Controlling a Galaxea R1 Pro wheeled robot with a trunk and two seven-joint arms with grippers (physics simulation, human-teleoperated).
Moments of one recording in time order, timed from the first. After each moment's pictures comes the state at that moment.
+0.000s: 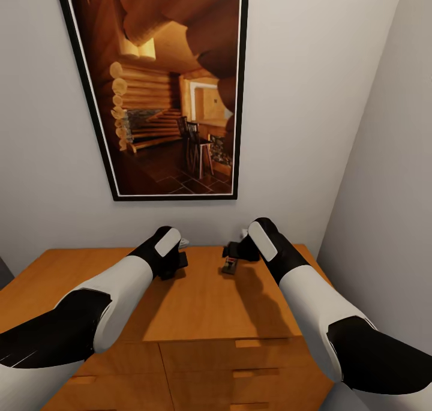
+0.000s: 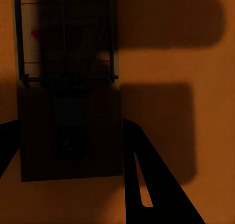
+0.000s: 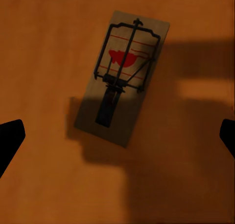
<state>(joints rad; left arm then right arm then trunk) -1.19 -0.17 -0.14 -0.27 0.77 0.79 0.73 -1.07 0.17 0.21 -0.66 -0.69 1.05 -0.46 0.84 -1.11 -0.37</state>
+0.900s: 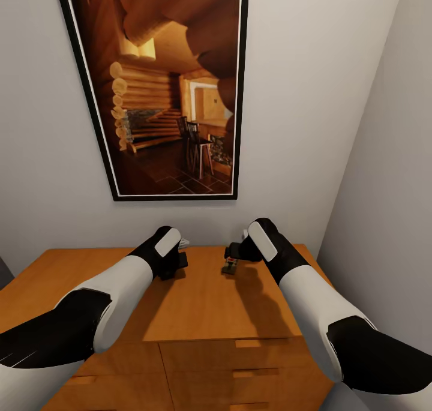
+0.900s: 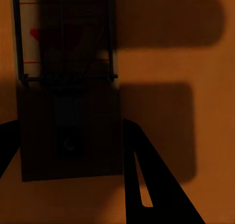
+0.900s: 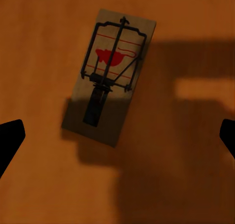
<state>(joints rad) -1.19 -0.17 -0.14 -0.27 0.76 0.81 0.72 -1.07 0.17 0.21 -0.66 -0.70 1.05 -0.49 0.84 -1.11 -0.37</state>
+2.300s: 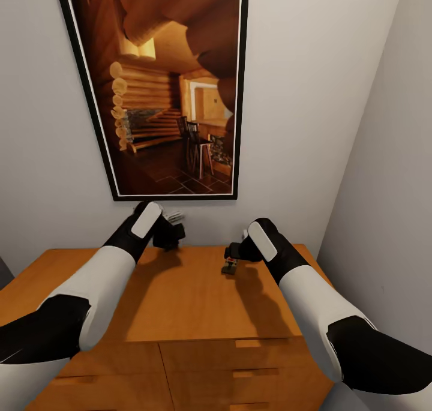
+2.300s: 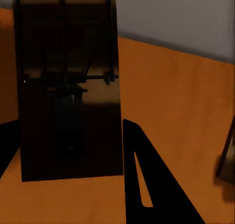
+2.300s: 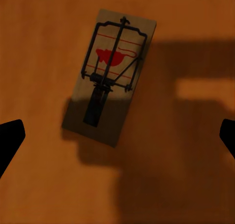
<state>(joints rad) -1.18 -0.08 -0.13 -0.62 0.88 1.01 0.61 -1.07 0.17 0.21 -0.66 -0.70 1.05 -0.49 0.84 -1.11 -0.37</state>
